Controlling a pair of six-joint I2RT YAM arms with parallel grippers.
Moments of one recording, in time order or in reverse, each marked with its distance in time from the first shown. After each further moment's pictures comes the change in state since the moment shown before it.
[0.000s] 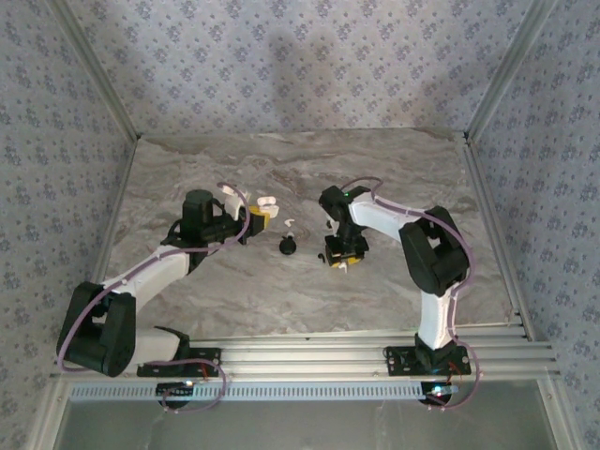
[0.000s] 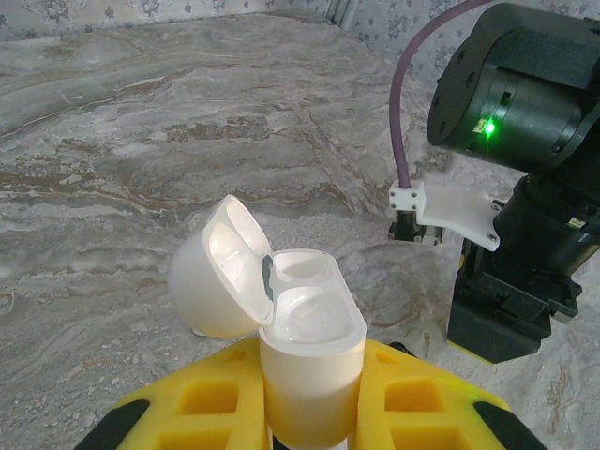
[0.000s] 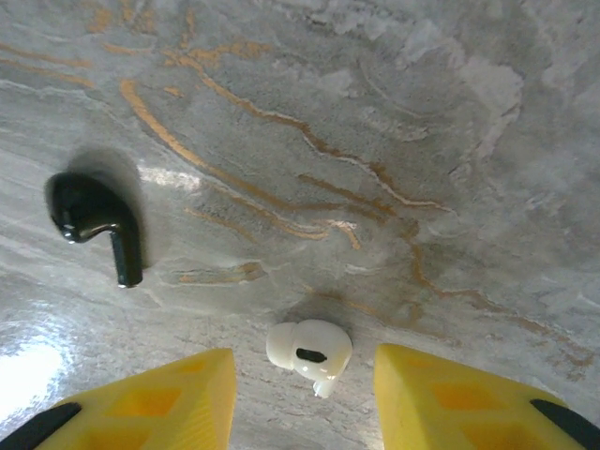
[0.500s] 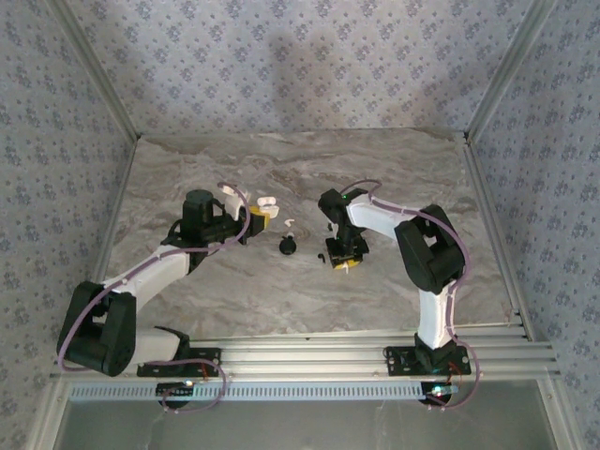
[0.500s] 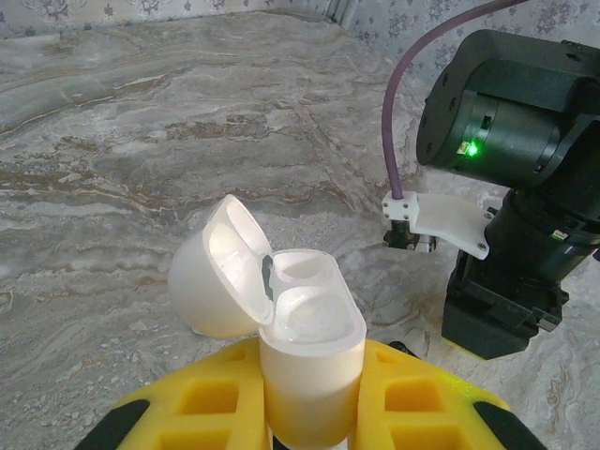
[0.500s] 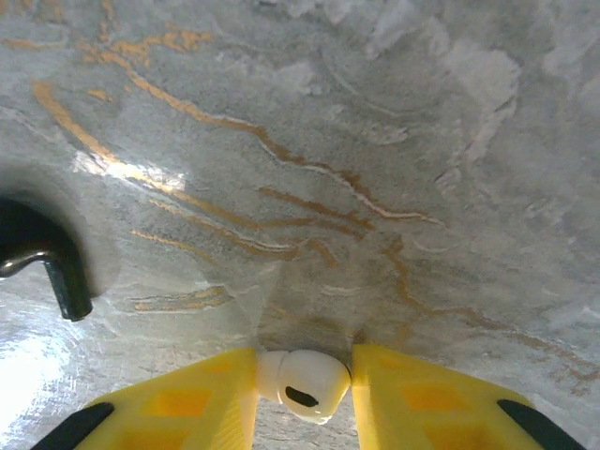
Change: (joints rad) left arm 0.000 0.003 0.000 0.000 0.000 0.000; right arm 0.004 0.025 -0.010 0.008 0.024 0.026
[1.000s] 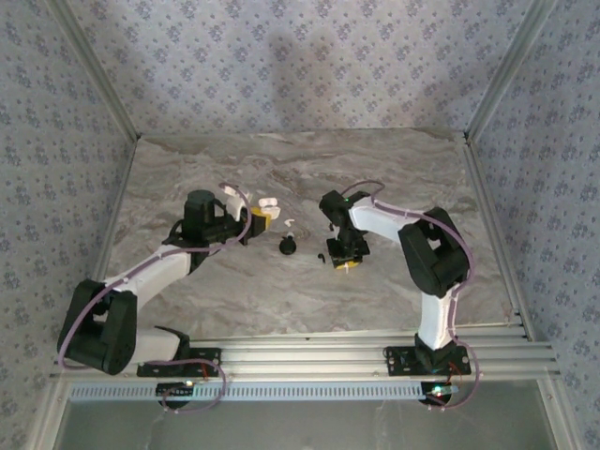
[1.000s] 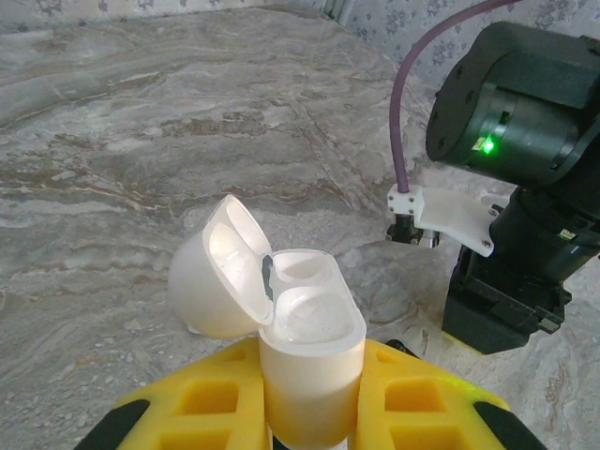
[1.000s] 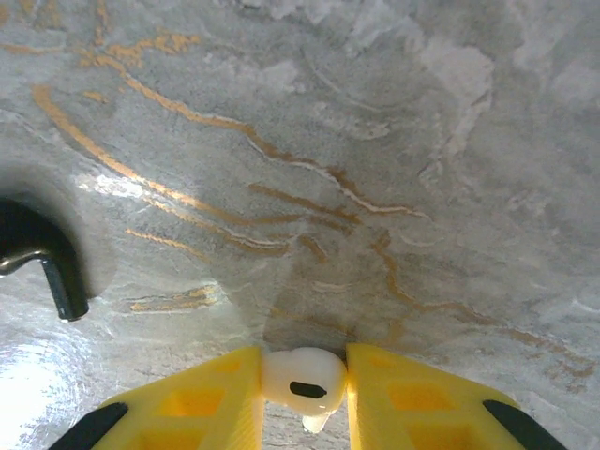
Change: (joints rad) left arm -0.016 0.016 0.000 0.005 0.000 0.000; right arm 0.004 -0.052 -0.062 0.060 0.020 0.027
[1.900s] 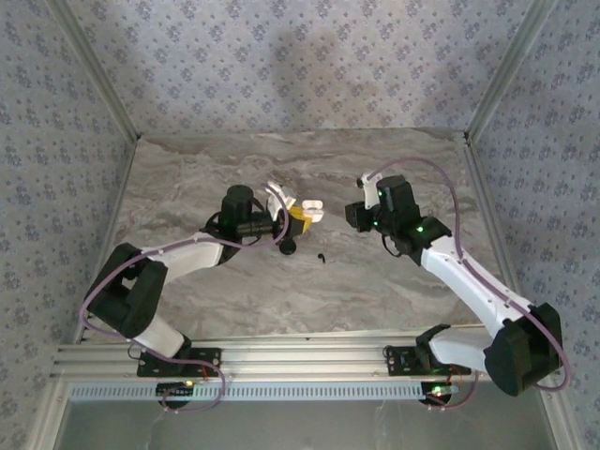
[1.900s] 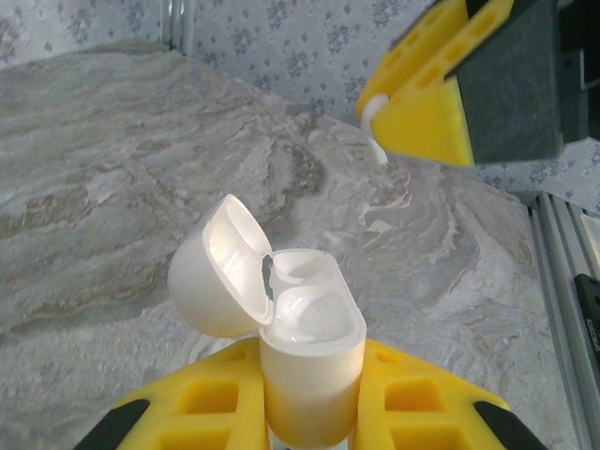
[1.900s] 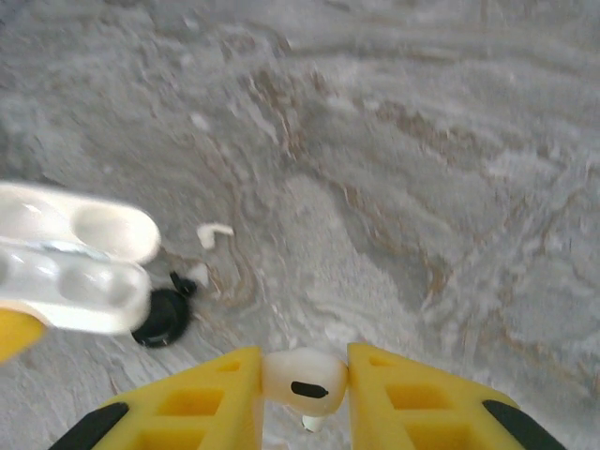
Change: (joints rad) left arm -0.222 0.238 0.138 0.250 0.086 0.010; right arm -0.119 -0.717 -0.321 0.626 -0.016 -0.232
